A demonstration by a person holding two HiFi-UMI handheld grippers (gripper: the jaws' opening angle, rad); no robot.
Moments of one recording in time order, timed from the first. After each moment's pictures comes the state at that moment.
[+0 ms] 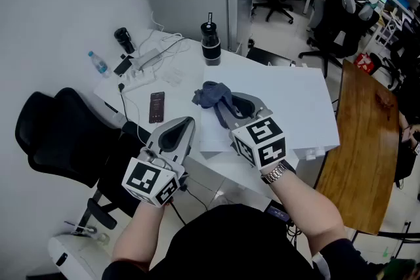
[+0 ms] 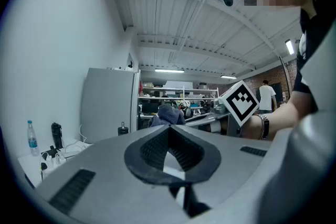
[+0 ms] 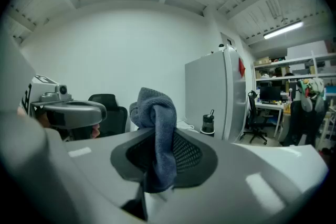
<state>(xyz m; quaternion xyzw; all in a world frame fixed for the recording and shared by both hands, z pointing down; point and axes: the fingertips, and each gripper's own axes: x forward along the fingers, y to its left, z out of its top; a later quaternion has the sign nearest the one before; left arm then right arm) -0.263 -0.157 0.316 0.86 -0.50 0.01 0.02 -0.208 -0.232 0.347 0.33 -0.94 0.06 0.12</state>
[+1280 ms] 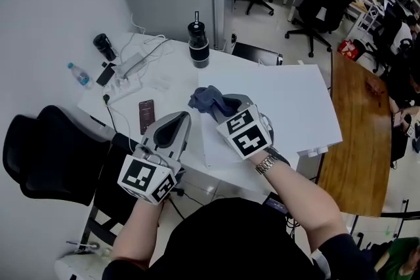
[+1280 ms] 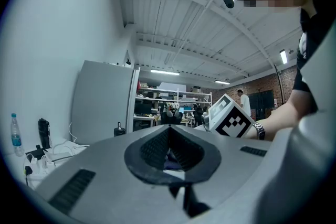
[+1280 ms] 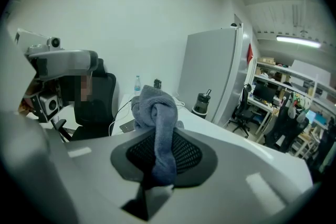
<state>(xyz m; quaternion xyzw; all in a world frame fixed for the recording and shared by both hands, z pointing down) -0.298 -0.213 0.329 0.89 -0.46 -0.01 0.03 -0.242 -0.285 0.425 0.35 -0.89 0.05 0.29</state>
